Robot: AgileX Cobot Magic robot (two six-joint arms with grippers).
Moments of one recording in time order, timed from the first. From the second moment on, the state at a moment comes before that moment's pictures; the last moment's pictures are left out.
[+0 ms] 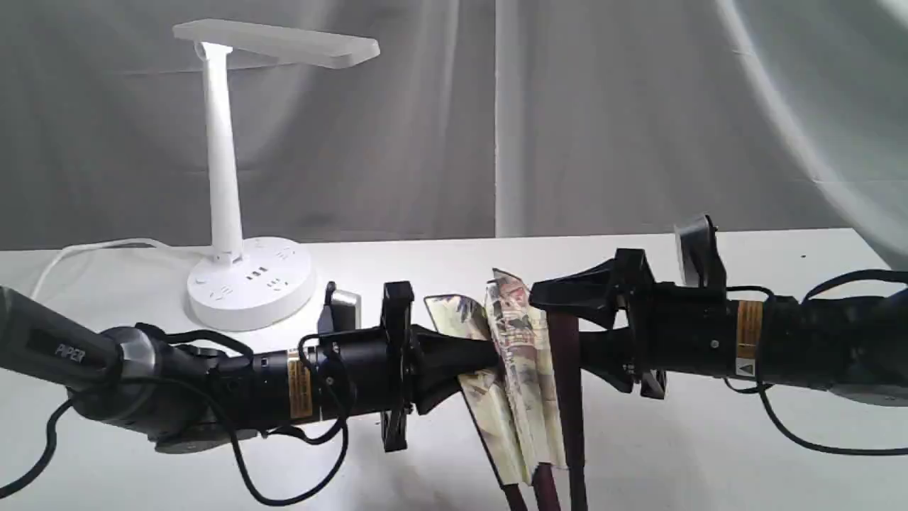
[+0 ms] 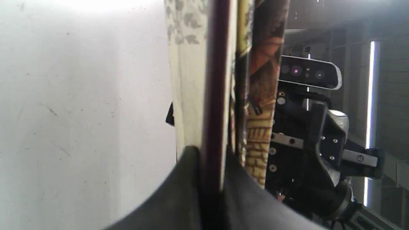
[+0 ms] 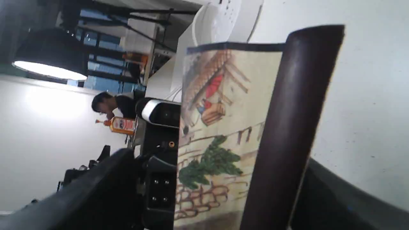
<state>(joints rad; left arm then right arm) -0.32 2.34 -1.22 1.10 -1.20 -2.08 0.03 2.13 -1.09 -1.32 -1.16 1.88</state>
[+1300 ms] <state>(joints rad) -0.32 2.32 -1.22 1.16 -1.19 -2.06 0.03 2.22 -1.14 -1.34 -1.23 1.95</state>
